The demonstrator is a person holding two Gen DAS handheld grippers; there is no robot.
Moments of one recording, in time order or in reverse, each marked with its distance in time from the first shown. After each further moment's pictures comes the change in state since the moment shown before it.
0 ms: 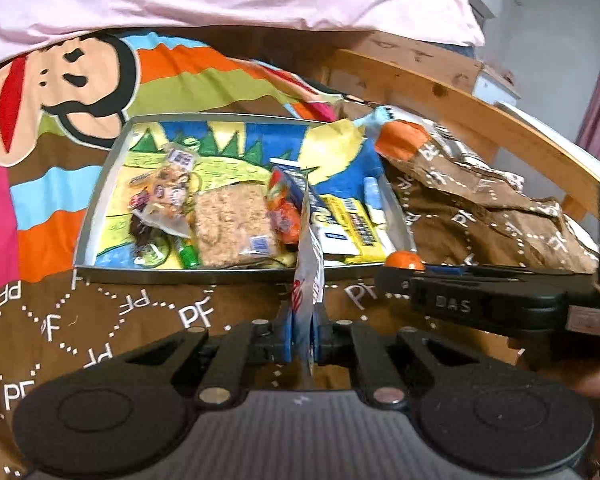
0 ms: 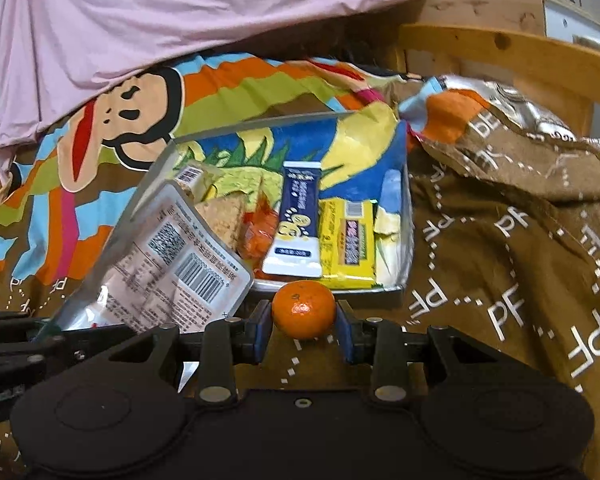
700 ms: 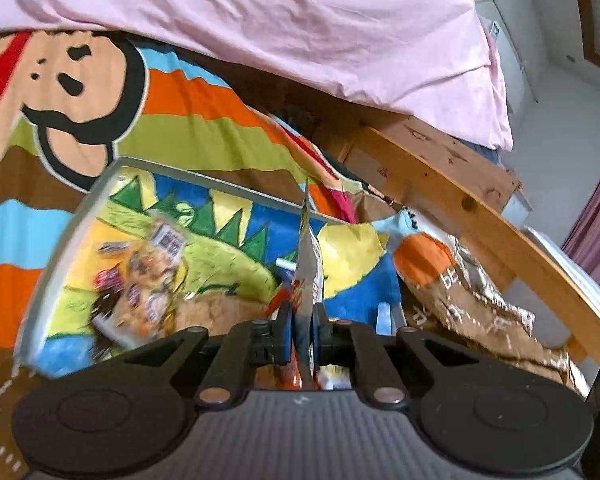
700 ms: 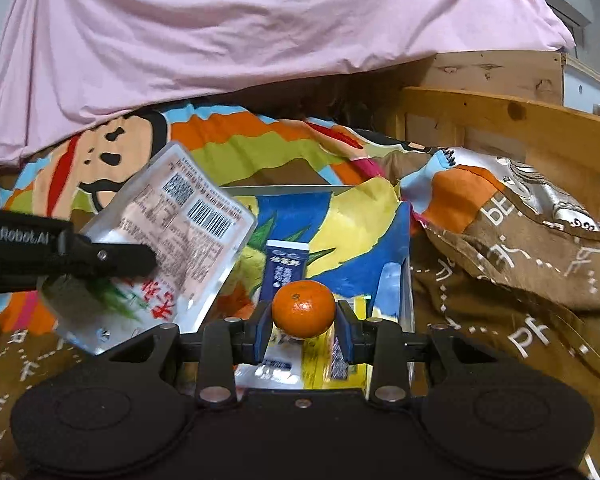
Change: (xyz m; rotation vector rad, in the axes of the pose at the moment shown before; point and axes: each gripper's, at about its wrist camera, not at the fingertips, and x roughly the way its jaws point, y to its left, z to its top) left arm 0.067 0.047 0.075 -0.207 -0.181 -0.127; right arm 0.049 -0.001 0.038 -0.066 -0.179 -0.063
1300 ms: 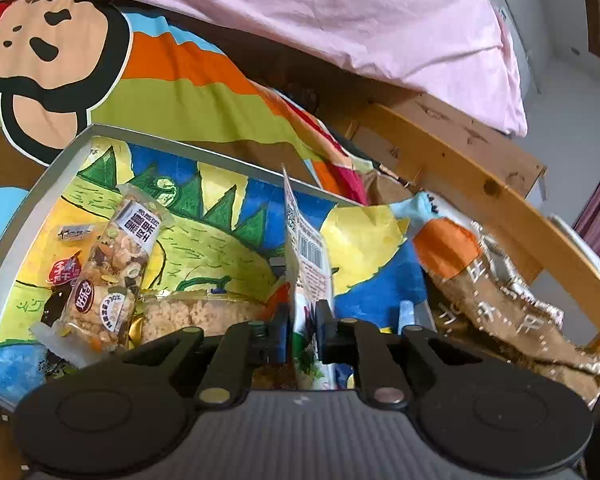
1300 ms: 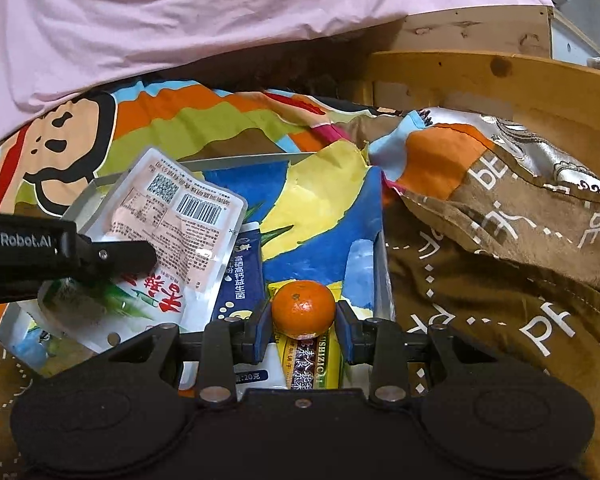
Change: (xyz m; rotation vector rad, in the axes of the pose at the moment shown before) left arm 0.056 0.008 -0.012 0.011 0.042 0.008; right arm 0.048 -0.017 -0.011 0.042 0.044 -0.089
